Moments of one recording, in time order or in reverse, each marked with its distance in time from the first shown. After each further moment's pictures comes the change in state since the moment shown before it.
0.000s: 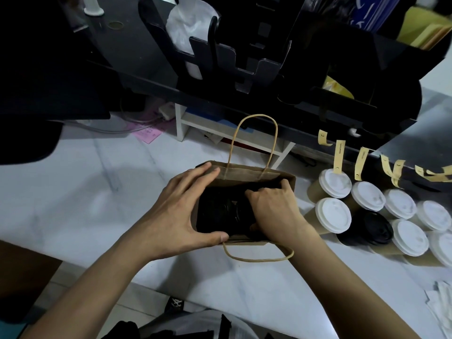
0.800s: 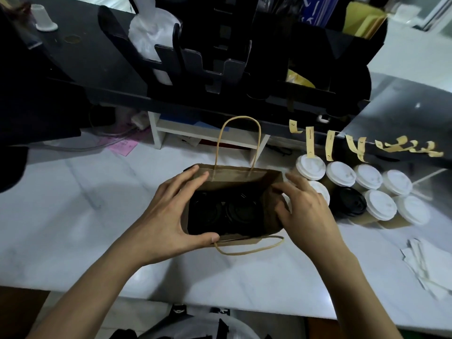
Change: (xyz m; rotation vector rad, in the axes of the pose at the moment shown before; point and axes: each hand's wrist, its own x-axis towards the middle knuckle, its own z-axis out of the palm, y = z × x) left_hand 0.001 -0.006 -0.003 -0.022 -0.071 0.082; right_hand -0.076 0.028 0.027 0.605 0.329 0.438
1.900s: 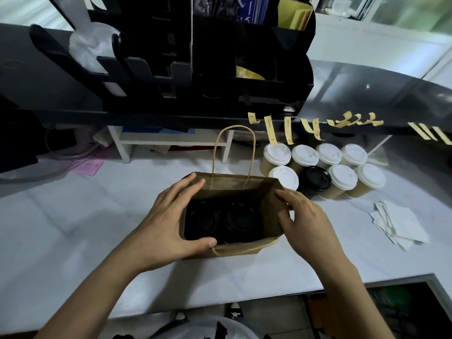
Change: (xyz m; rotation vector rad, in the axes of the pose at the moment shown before) left_hand 0.011 0.019 0.018 -0.028 -0.143 0.123; right_hand -0.064 0.038 0.005 0.191 0.117 0.252
